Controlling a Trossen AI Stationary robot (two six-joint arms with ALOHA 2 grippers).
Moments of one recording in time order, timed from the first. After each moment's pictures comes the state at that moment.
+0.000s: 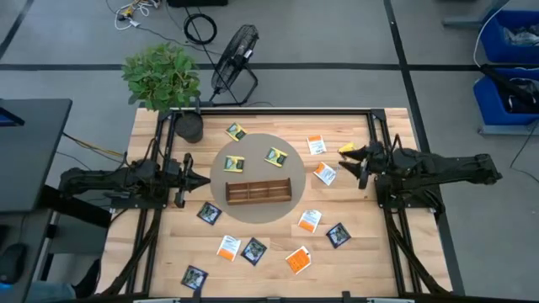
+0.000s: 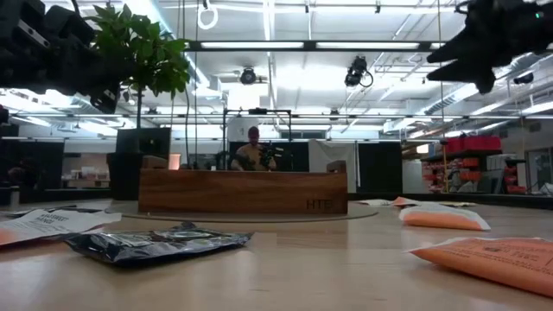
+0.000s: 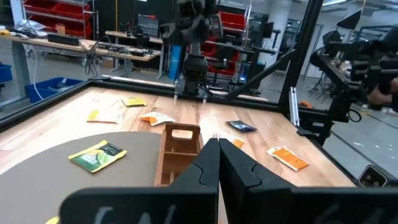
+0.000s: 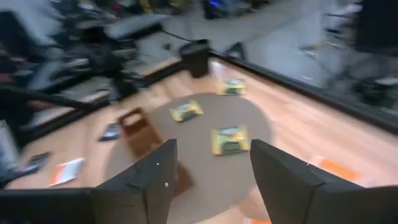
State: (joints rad) left arm -0.01 0.03 0.01 0.04 -0.01 -0.17; right arm 0.07 0.33 0.43 -0.41 0.42 0.41
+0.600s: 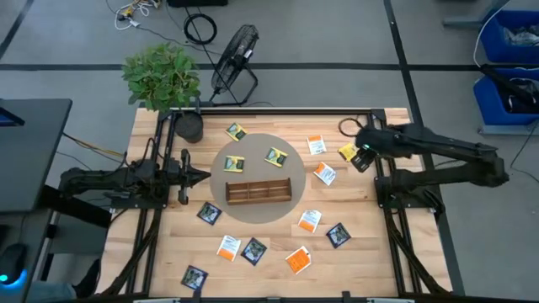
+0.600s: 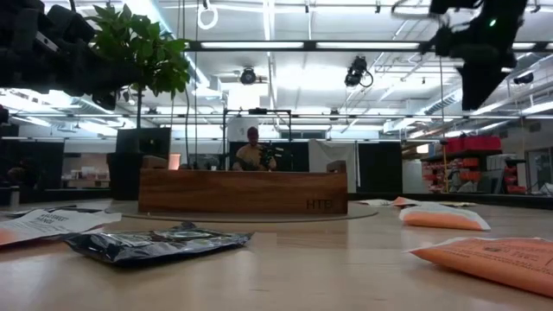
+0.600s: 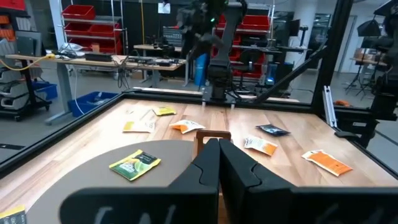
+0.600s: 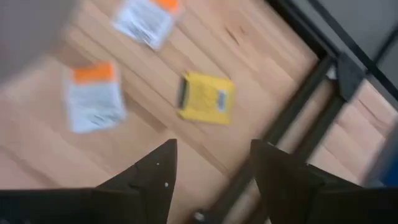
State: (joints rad) left arm -0.01 0.03 0.01 0.05 -0.12 -0.07; right arm -0.32 0.96 0.95 -1.34 0.37 0.46
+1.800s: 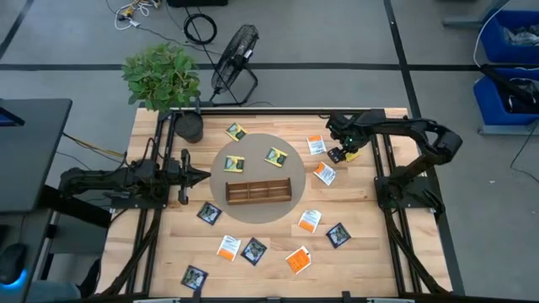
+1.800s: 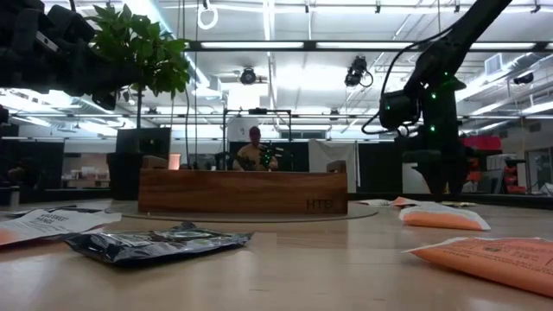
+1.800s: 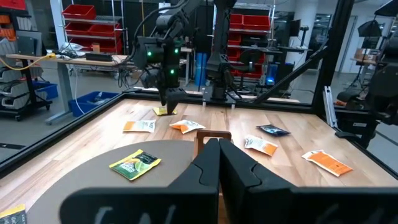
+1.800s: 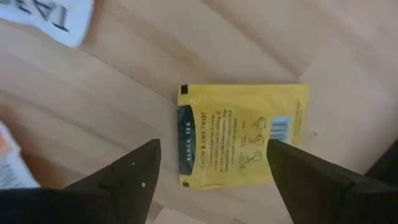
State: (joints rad) left arm -0.02 0.03 0.01 0.05 -0.13 -0.07; right arm -0.72 1.53 0.77 -0.80 0.12 0.28
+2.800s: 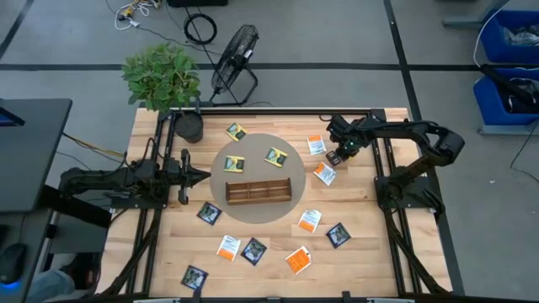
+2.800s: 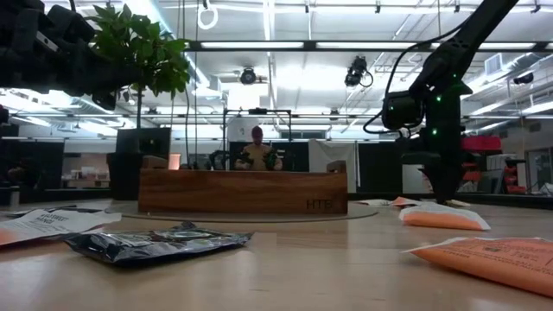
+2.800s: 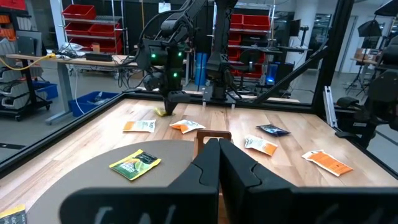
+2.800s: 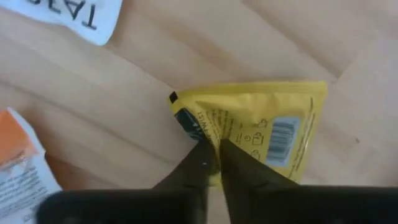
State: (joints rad) left arm -0.02 0.03 0.01 0.05 -0.13 -0.07; right arm -0.72 1.54 0.69 -0.67 0.09 0.29
